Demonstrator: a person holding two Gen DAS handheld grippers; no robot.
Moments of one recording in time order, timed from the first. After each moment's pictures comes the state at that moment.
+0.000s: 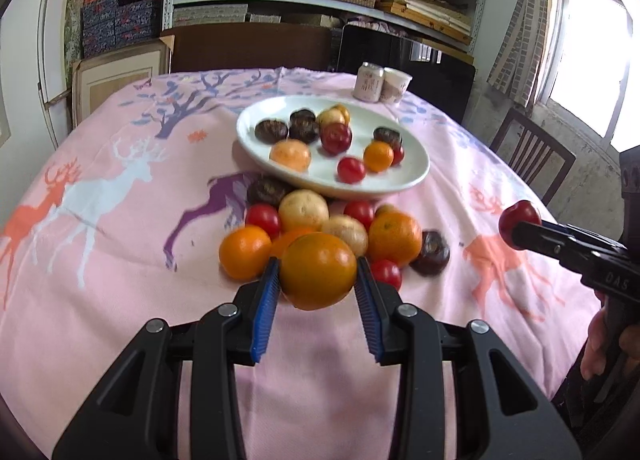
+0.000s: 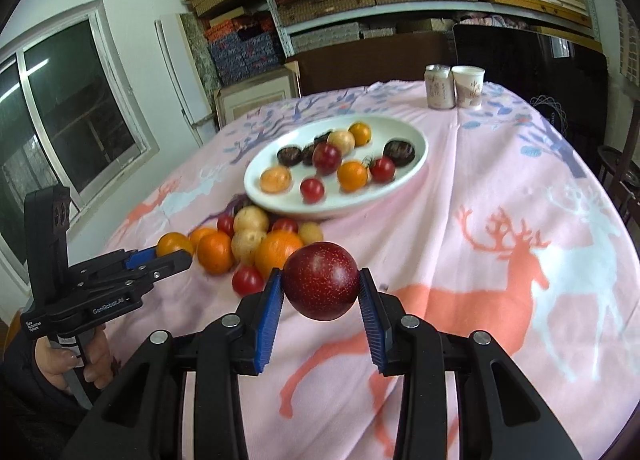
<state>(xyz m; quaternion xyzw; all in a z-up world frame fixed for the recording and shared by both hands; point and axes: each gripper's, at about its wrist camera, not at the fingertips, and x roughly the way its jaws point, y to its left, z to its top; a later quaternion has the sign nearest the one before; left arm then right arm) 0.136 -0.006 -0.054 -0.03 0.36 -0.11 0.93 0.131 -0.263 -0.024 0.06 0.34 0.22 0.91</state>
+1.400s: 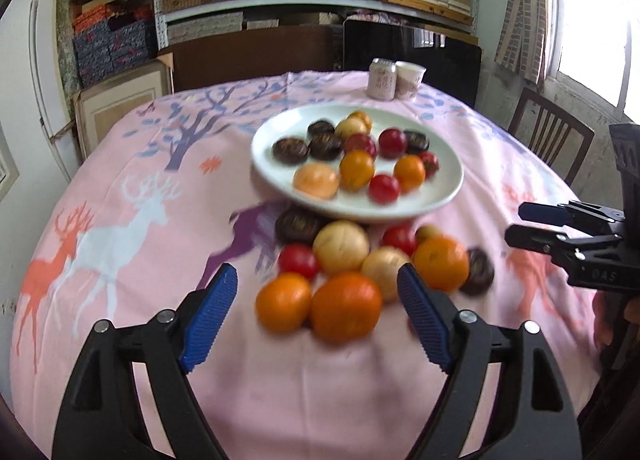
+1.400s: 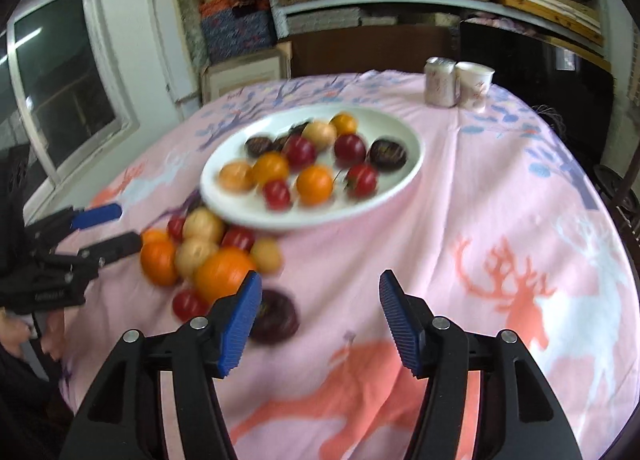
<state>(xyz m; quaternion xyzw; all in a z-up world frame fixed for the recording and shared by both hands) 0.168 0.000 -0.057 0.03 0.37 -0.08 0.93 0.181 -0.246 -0.052 -0.01 0.38 0.20 0.90</state>
